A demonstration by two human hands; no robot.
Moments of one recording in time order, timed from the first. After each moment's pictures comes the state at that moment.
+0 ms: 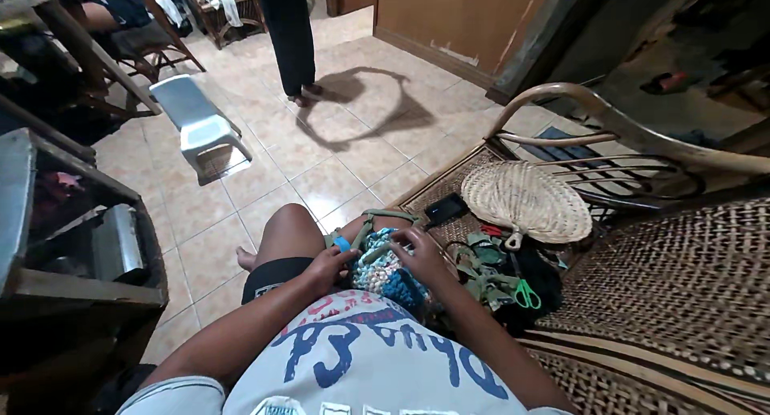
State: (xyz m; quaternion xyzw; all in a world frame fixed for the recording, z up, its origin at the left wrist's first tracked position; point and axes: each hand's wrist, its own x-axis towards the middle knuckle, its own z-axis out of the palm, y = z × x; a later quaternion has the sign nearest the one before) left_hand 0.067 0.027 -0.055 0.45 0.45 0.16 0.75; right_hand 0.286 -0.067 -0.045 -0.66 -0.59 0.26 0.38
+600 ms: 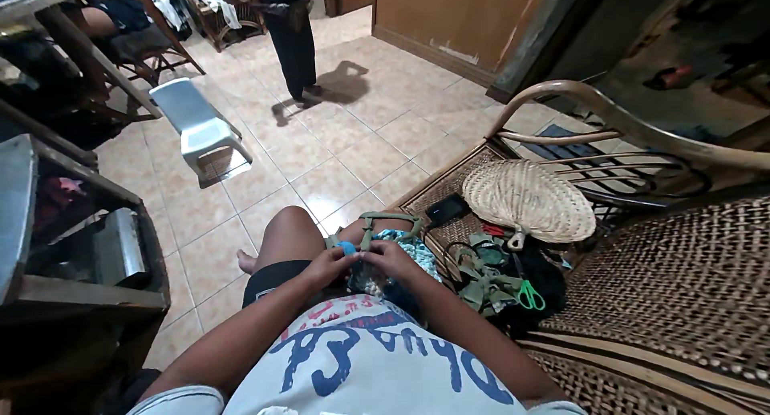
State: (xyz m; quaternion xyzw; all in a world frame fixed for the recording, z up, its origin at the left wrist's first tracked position) left_hand 0.057 0.034 -0.045 0.64 0.37 0.11 0.66; right_hand 0.247 -0.036 -0.037 -0.60 -0.48 0.53 0.35
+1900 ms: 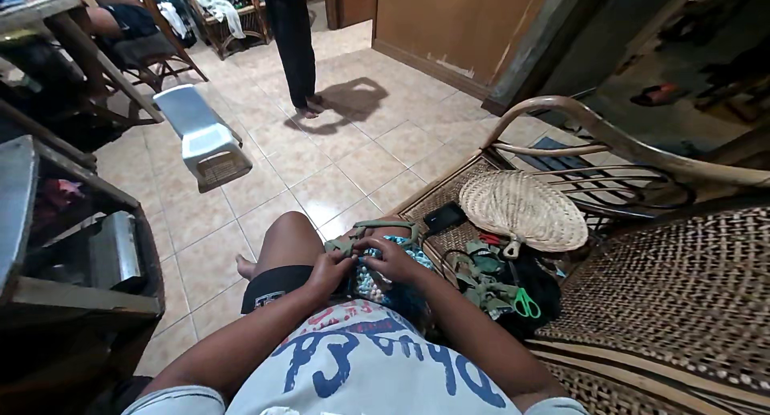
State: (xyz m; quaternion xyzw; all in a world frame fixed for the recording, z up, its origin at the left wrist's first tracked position) left_hand 0.069 0.024 -0.055 0.61 0.43 0.23 0.62; right_hand 0.268 -0.021 -0.050 -0.50 -0.70 0.38 0.33
